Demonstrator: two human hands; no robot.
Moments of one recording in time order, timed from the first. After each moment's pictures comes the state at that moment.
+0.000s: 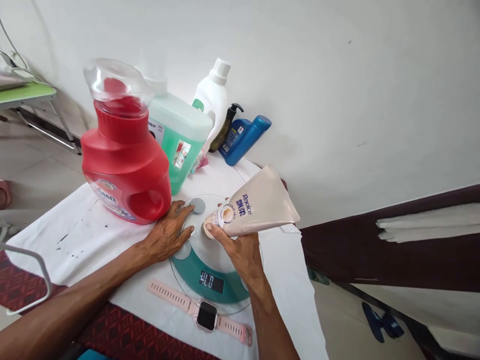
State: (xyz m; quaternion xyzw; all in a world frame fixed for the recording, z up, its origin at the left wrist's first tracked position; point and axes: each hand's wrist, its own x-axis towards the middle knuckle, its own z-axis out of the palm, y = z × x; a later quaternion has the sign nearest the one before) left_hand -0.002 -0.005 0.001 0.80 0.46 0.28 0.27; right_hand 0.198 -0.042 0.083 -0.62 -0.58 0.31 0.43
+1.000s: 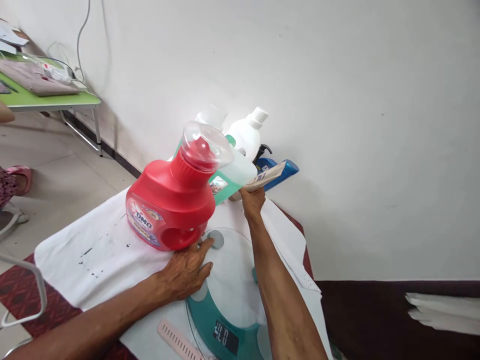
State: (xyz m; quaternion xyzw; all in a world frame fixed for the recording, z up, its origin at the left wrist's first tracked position) left_hand 0.008 -0.012 -0.016 0.79 0.47 0.31 0.26; right_hand 0.205 0.206 0.058 -0.68 -0.51 0.16 0.50
